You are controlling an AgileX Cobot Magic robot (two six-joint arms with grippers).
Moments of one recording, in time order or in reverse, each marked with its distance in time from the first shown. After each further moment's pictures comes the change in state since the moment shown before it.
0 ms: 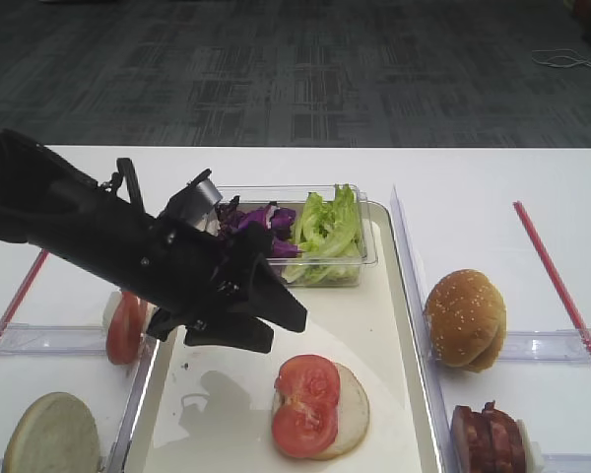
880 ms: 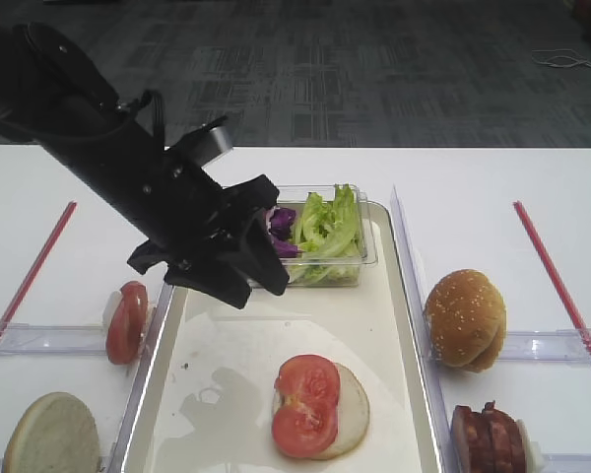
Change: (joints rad) left arm 0.000 0.000 -0.289 0.445 0.122 -0.366; right arm 0.000 0.000 0.000 0.000 0.000 0.000
